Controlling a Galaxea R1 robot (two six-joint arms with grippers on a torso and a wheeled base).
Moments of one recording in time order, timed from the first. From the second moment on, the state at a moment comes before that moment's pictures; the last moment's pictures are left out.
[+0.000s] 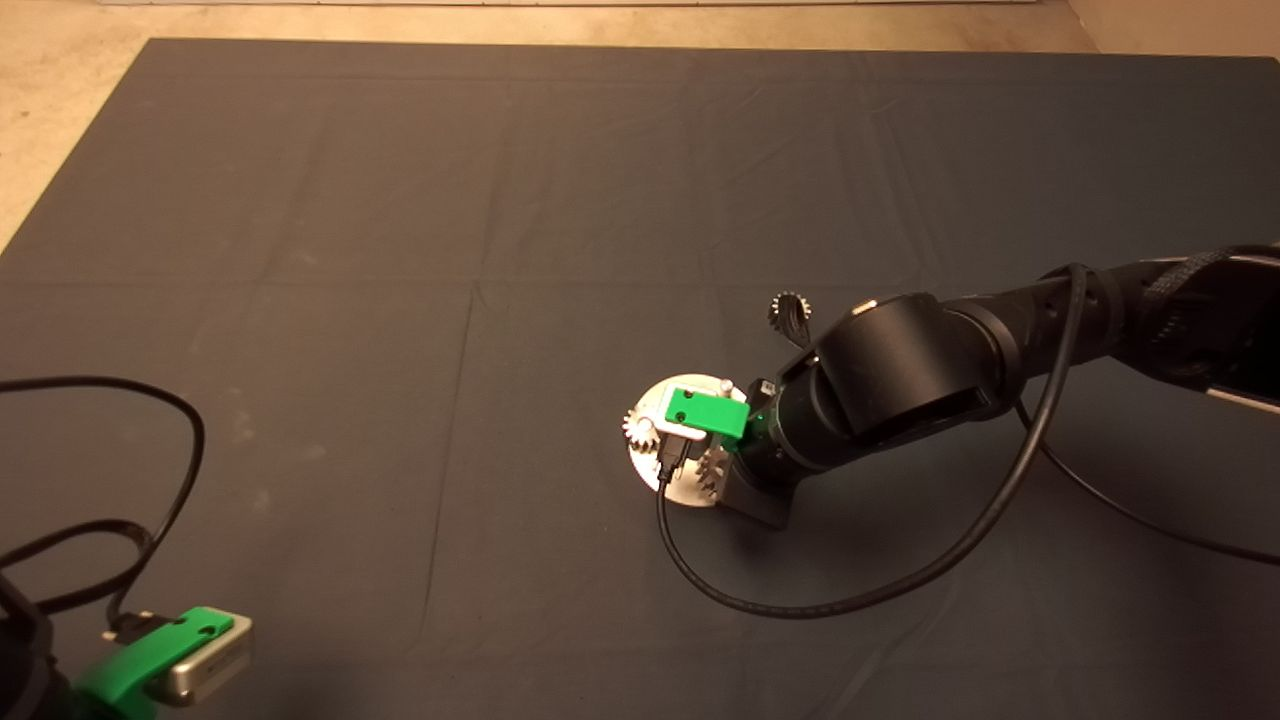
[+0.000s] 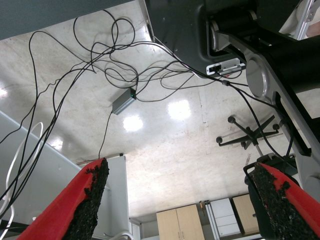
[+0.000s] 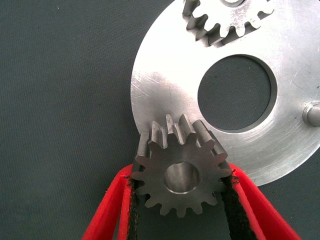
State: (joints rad) left arm -0.32 1.83 -0.33 -0.10 1.53 -1.25; right arm 0.22 2.72 -0.84 -0.54 -1.54 0.68
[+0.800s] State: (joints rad) left arm -0.32 1.83 -0.33 -0.10 1.53 -1.25; right arm 0.23 2.72 -0.85 -0.53 -1.54 0.63
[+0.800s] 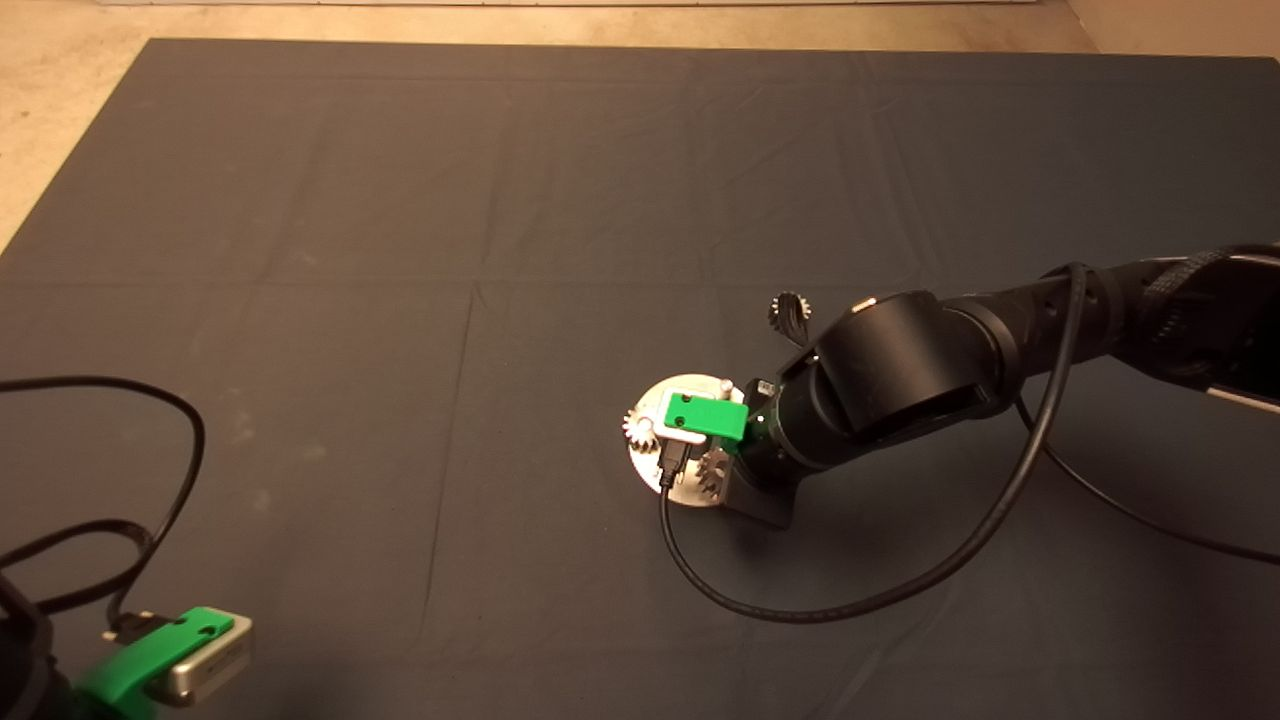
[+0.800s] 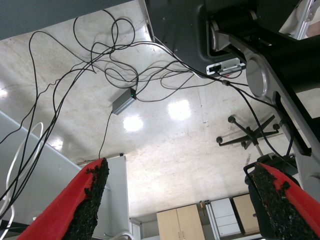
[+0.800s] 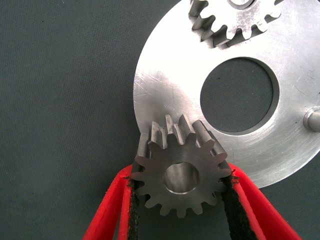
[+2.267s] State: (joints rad) left arm -0.32 1.83 -0.33 -0.10 1.53 -1.25; right arm 0.24 2.71 -0.85 -0.50 -1.54 0.61
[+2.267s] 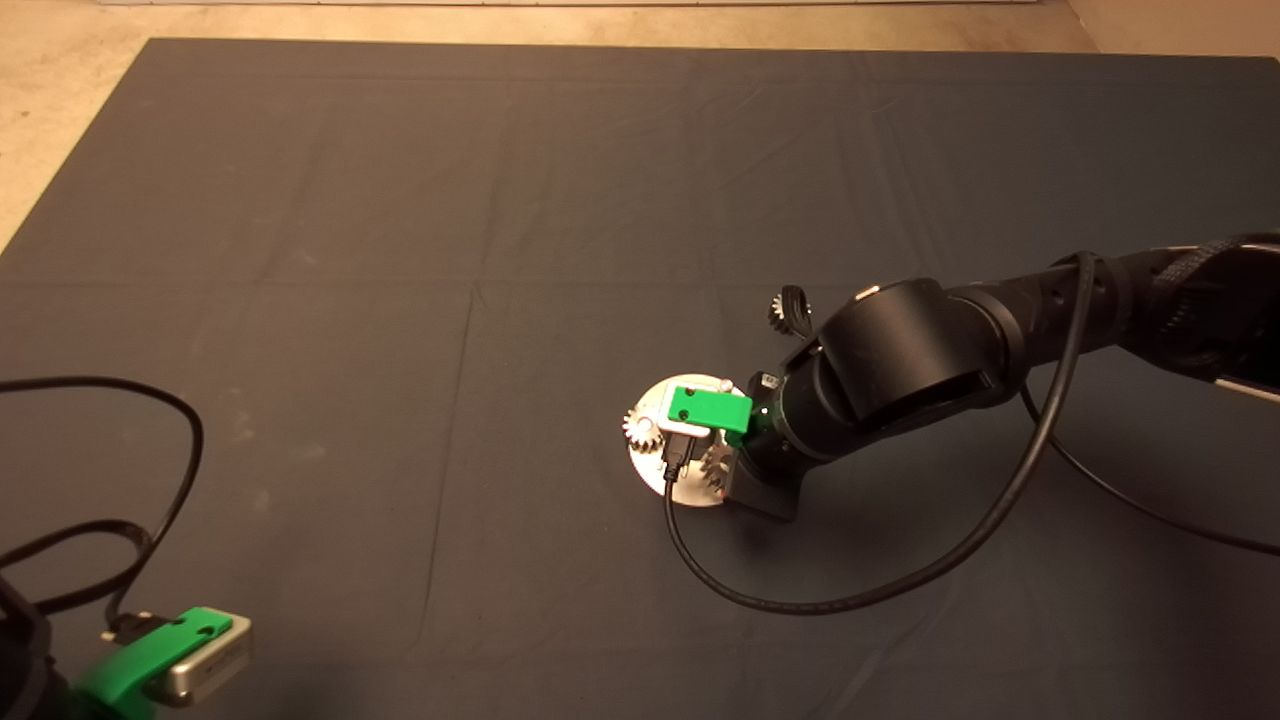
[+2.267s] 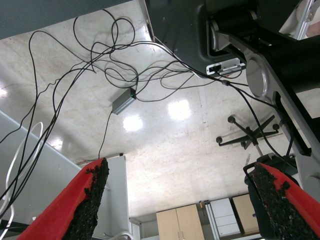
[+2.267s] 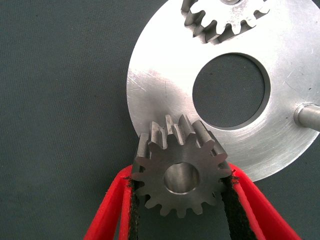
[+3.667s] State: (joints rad) left arm -0.32 1.82 -0.33 -0.10 1.53 -1.24; right arm 0.24 2.71 -0.88 -0.50 -1.53 0.61
